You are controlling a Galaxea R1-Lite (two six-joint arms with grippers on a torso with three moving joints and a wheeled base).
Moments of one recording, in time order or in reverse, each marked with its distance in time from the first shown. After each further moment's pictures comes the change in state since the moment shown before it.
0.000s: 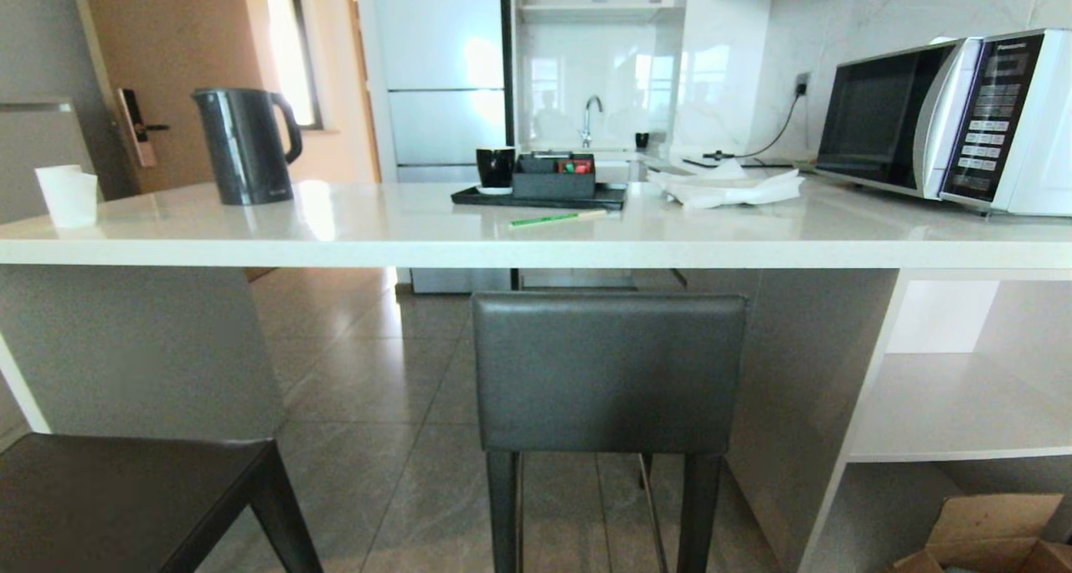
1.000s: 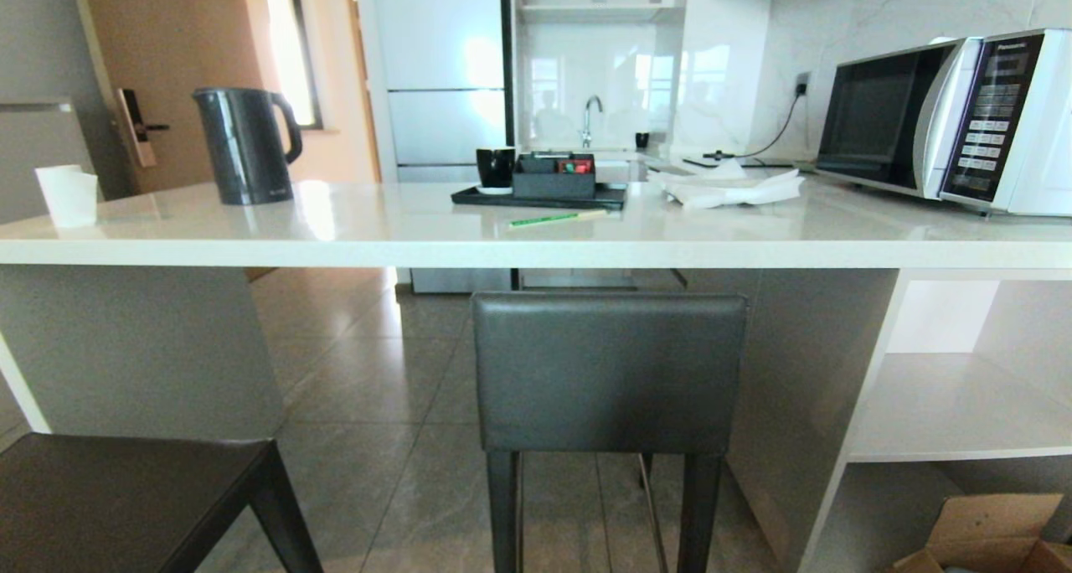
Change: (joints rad) left arm -0.003 0.000 0.026 0.001 0.051 0.012; right arm 0.000 0.000 0.003 -0.006 -0.005 0.013
